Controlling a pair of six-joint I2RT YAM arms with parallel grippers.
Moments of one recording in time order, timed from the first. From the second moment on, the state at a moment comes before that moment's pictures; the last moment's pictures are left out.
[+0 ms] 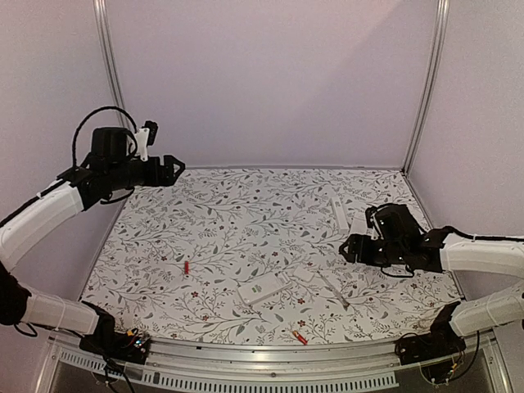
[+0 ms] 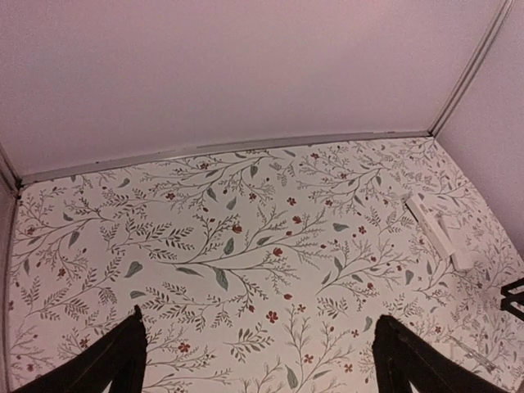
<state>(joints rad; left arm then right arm) -0.32 1.21 1.04 -0.29 0.10 -0.17 0.69 1.18 0.53 -0.14 0.08 0.71</state>
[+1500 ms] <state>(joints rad) -0.30 1.14 1.01 -0.21 0.09 -0.08 0.43 1.99 1.21 -0.23 0.10 0.23</state>
